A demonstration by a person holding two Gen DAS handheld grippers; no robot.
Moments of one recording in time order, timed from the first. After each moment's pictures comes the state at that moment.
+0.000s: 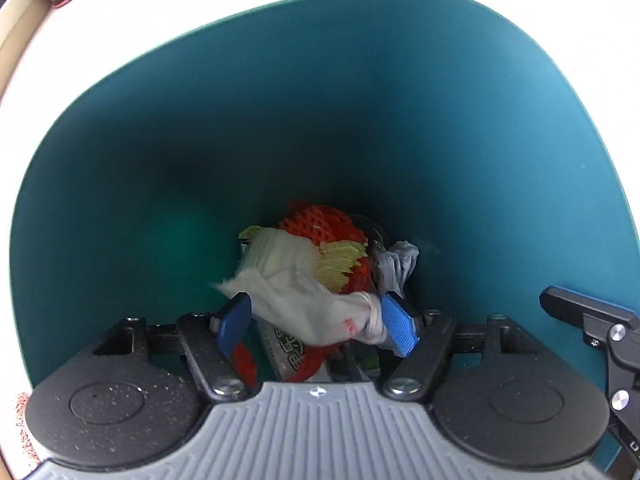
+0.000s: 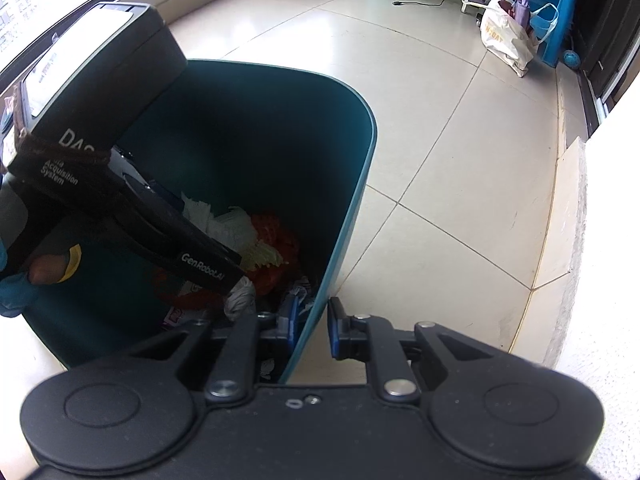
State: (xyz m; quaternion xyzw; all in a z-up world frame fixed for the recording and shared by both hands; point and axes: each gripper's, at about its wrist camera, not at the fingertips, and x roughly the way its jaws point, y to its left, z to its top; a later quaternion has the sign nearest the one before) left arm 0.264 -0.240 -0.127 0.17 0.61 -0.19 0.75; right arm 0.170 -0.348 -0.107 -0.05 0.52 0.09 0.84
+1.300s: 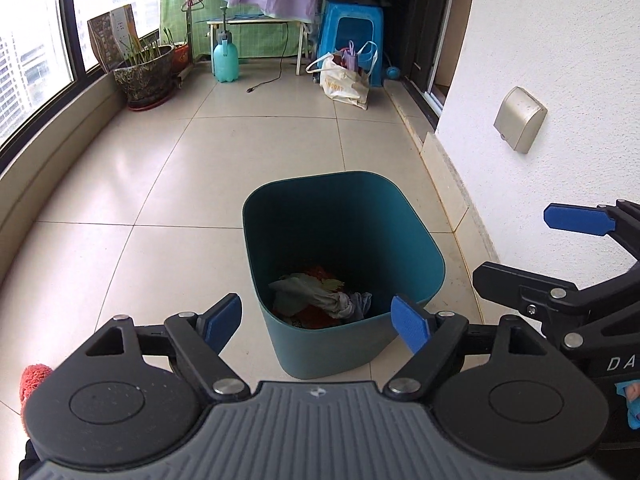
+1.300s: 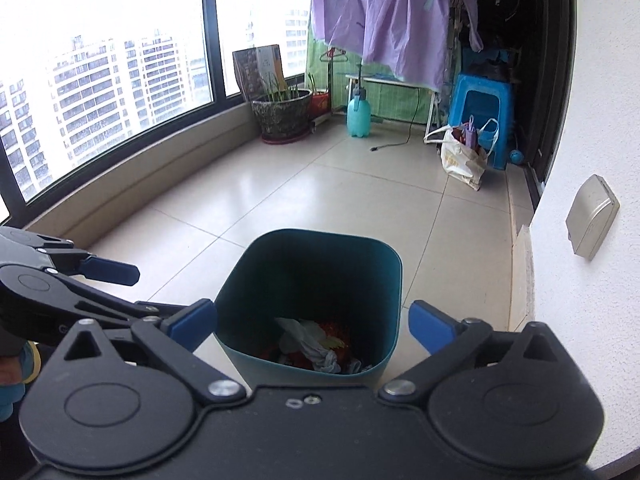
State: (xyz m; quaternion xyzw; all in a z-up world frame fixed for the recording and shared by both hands) left arm 0.058 -0.106 0.073 0.07 0.41 -0.21 0.89; right arm -0.006 -0.293 0.040 0.00 0.31 0.06 0.95
